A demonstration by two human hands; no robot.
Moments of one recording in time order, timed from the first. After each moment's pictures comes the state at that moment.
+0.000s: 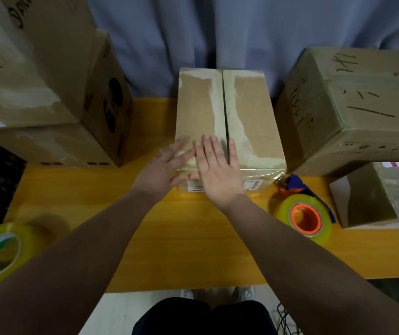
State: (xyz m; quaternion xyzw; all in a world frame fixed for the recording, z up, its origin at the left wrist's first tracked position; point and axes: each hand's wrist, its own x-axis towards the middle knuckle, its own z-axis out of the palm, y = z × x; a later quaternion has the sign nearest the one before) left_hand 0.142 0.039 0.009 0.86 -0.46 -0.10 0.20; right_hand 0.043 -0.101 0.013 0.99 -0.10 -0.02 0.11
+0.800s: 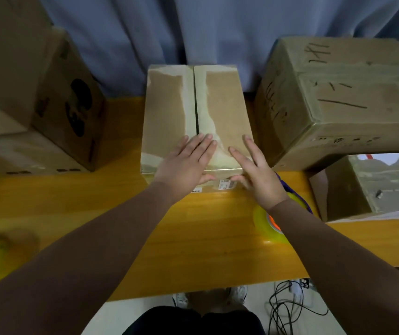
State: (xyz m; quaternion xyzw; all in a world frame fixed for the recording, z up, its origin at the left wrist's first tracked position) left_hand 0.098 -0.065 0.024 0.82 -0.56 0.01 -0.09; right_hand -0.042 -0.229 -0.006 0.95 -0.09 0.14 -0.26
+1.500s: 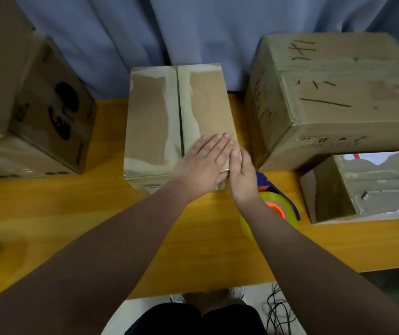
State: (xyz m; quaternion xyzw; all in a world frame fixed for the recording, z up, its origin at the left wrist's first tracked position) left_hand 0.064 -0.126 0.024 0.81 -0.58 0.03 -0.09; right_hand -0.025 -0.209 0.004 0.70 -0.35 0.18 -0.60
